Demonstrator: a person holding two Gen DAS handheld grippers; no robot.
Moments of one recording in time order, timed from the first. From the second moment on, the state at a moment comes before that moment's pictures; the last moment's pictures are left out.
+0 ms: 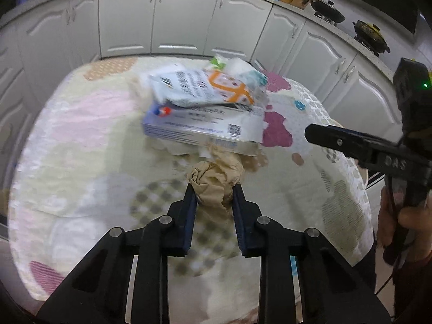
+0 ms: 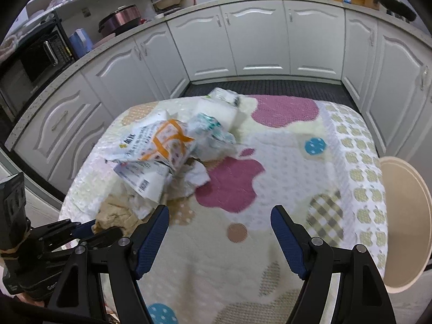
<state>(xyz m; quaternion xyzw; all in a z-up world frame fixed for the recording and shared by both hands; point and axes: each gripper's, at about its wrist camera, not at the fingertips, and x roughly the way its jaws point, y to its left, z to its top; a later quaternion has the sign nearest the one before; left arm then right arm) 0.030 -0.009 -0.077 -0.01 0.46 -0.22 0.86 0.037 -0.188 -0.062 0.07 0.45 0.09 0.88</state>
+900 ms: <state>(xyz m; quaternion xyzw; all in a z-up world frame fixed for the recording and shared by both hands) 0.068 0.055 -0.109 -0.09 0.48 -0.12 0.87 0.132 -0.203 -0.096 0.15 0.45 0.09 0.88</state>
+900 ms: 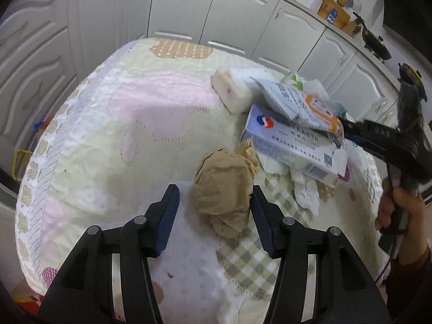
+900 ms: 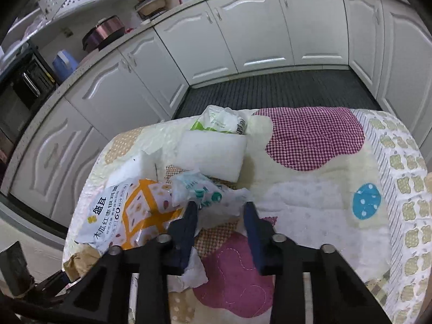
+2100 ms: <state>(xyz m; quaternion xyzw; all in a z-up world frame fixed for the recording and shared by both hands) 0.010 -0.064 -0.043 -0.02 0.43 -0.26 0.86 -0.039 -0.277 -0.057 0.17 0.41 0.07 0.90</state>
